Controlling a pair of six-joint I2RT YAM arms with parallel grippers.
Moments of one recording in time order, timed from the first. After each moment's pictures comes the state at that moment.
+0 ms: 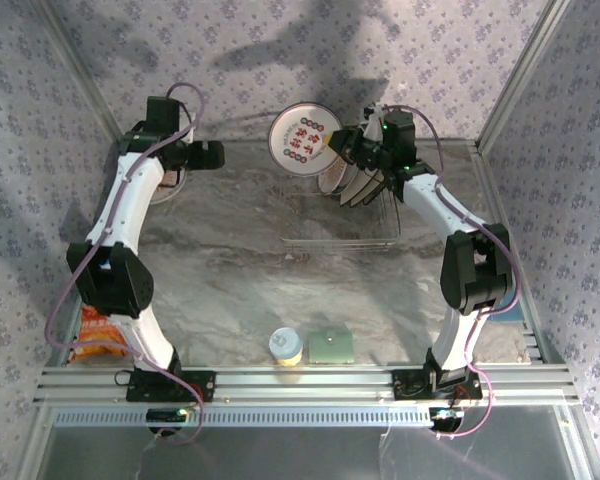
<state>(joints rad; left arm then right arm) -0.11 1.78 1.82 -0.87 0.13 -0.13 0.26 1.83 1.50 0.09 -0.67 0.88</state>
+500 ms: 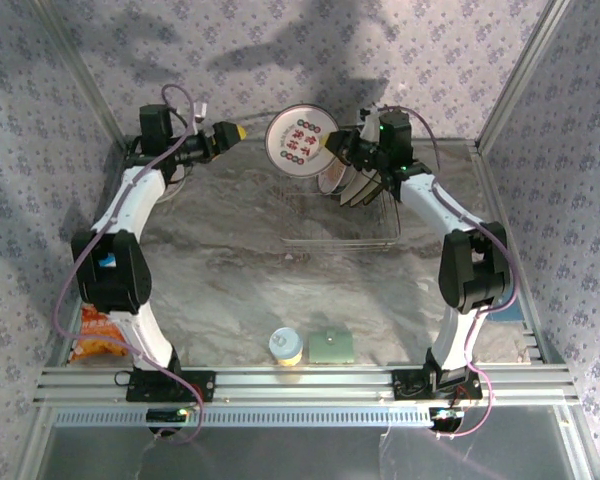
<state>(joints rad) -0.06 1.83 1.59 -0.17 0.91 -0.57 0.28 1.85 1.51 0.09 -0.67 0.88</state>
